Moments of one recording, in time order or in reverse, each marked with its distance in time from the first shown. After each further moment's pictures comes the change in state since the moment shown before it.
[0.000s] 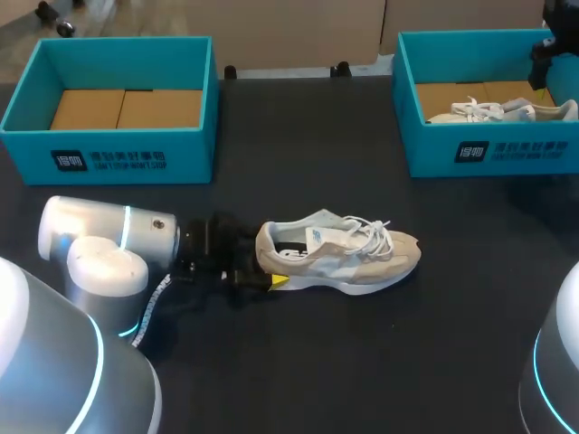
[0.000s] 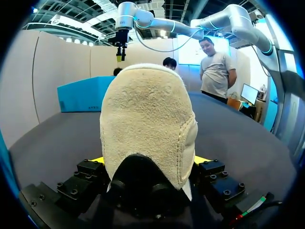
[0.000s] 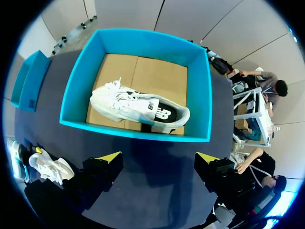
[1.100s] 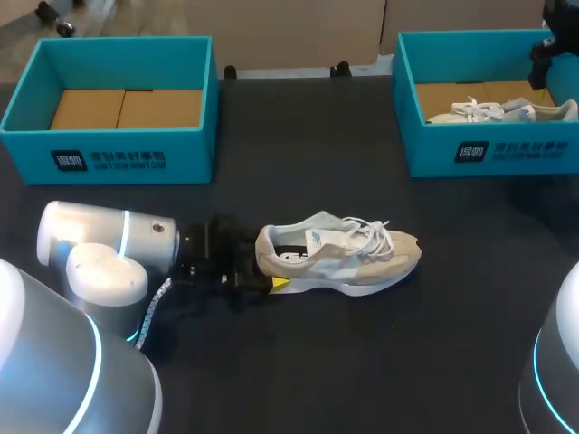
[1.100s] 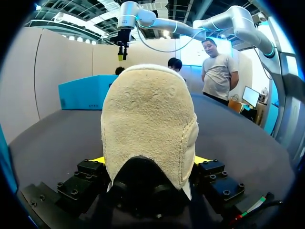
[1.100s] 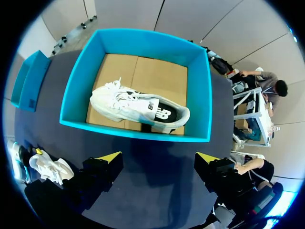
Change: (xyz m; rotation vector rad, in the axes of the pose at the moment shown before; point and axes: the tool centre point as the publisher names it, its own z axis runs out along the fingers) left arm 0.006 0.002 0.000 -0.002 -0.008 -0.027; right arm 0.000 0.000 0.000 0.000 0.000 0.000
